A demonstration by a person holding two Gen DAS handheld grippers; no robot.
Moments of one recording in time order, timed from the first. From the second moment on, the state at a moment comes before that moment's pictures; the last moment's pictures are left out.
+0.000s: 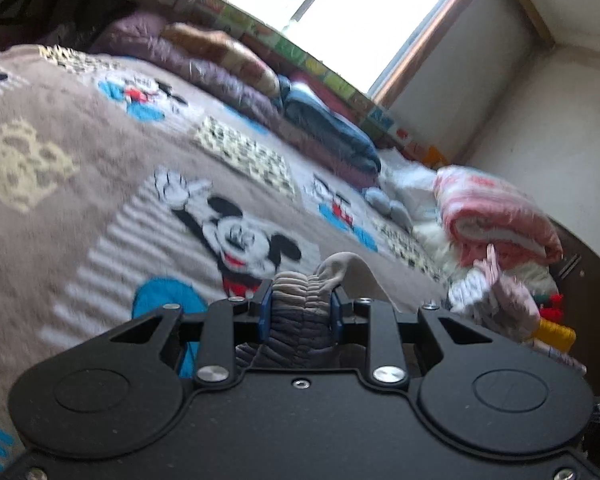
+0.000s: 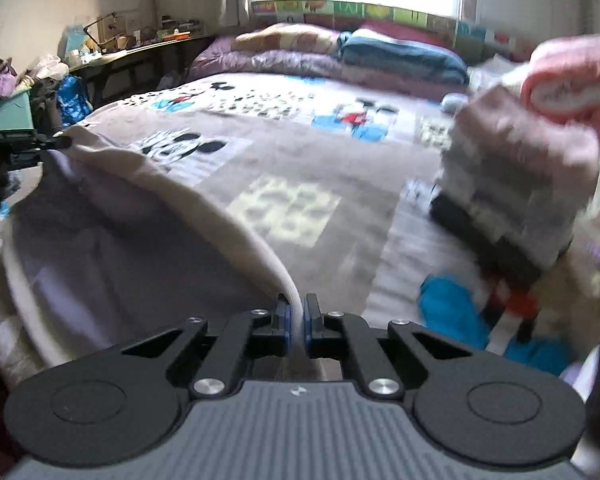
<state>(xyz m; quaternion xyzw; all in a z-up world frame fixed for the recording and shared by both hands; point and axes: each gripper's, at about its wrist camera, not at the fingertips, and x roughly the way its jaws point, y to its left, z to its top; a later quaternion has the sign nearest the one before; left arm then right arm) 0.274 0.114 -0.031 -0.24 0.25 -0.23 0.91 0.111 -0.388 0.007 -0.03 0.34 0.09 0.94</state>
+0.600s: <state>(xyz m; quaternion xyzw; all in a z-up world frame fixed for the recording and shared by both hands) 0.343 0.119 -0.054 -0.21 0.27 -0.18 0.92 0.286 -0.430 -0.013 0.02 0.41 0.08 0.91</state>
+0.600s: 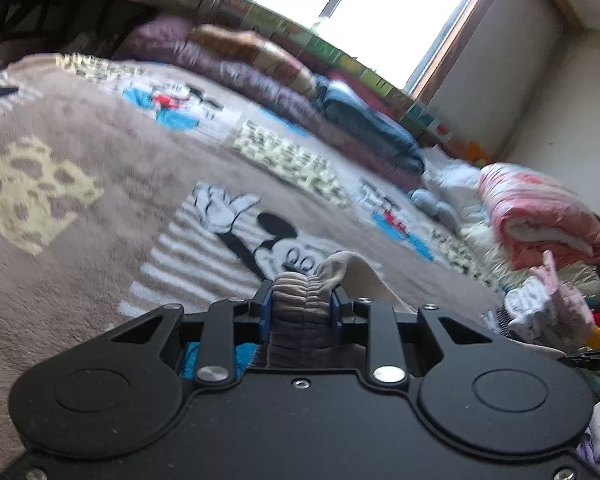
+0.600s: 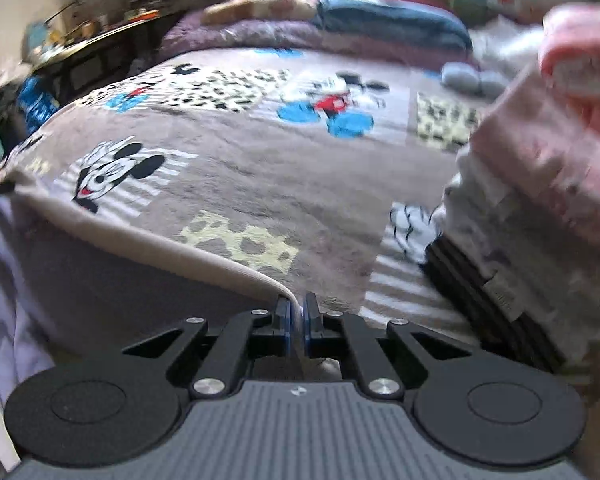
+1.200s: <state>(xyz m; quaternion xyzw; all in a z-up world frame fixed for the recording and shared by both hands) 0.368 0.142 -0.053 -0.22 0.33 -0.18 0.90 0.320 -0.461 -0.084 0.12 0.44 0.01 0.89</state>
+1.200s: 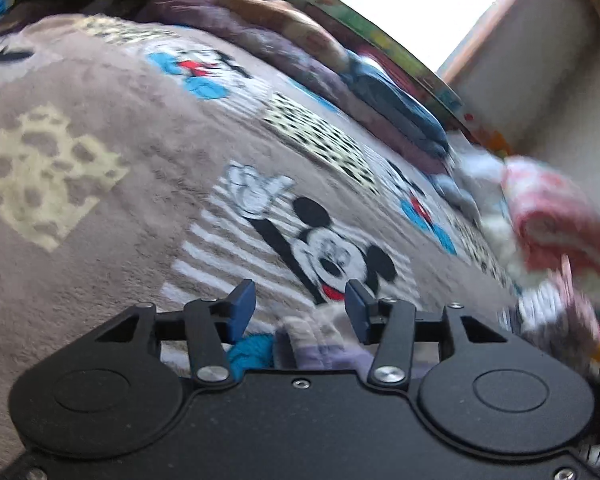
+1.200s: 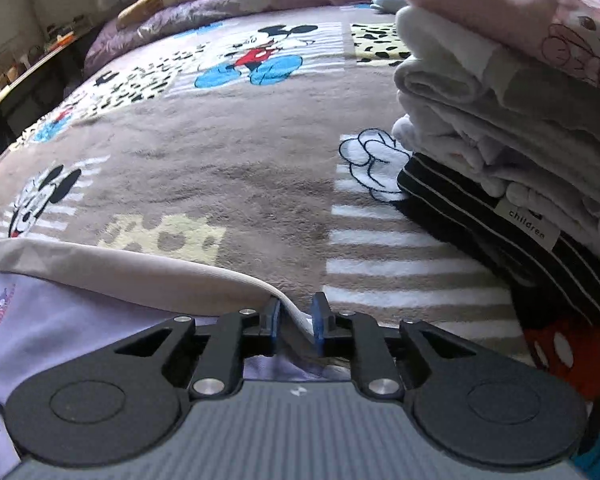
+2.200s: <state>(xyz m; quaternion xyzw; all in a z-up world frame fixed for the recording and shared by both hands) 0.337 0.058 -0.043 0.01 0.30 -0.24 0.92 0.272 -0.424 -0.071 0.05 0.33 0.04 0.94</state>
